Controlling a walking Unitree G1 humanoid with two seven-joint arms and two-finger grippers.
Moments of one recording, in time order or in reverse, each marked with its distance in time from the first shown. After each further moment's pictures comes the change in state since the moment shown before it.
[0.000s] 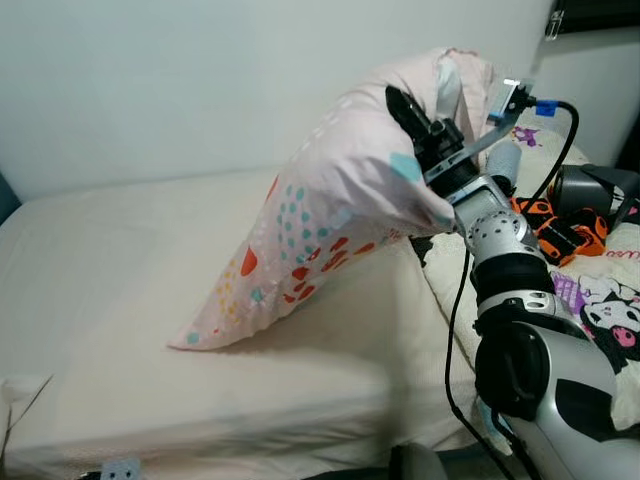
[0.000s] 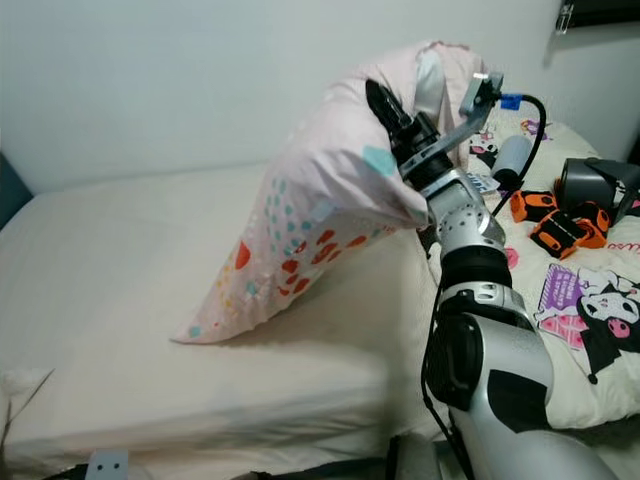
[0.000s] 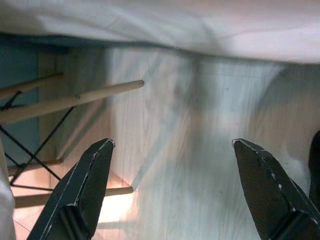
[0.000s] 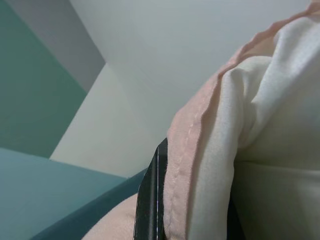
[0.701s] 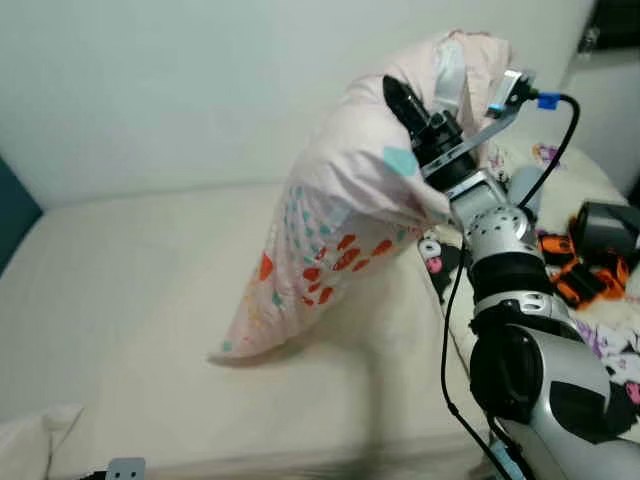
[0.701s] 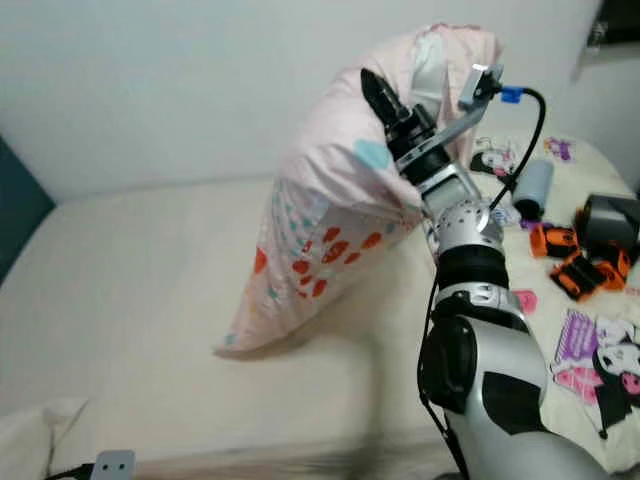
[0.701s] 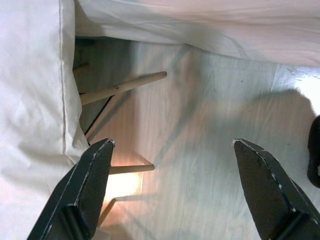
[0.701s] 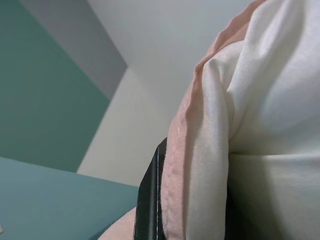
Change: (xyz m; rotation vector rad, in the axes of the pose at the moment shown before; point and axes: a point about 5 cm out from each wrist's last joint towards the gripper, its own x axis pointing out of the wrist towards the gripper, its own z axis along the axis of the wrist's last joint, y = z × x) left arm -0.001 -0.002 -0.005 0.033 0.024 -0.027; right arm 0.008 0.011 -0.004 0.034 -0.005 0.048
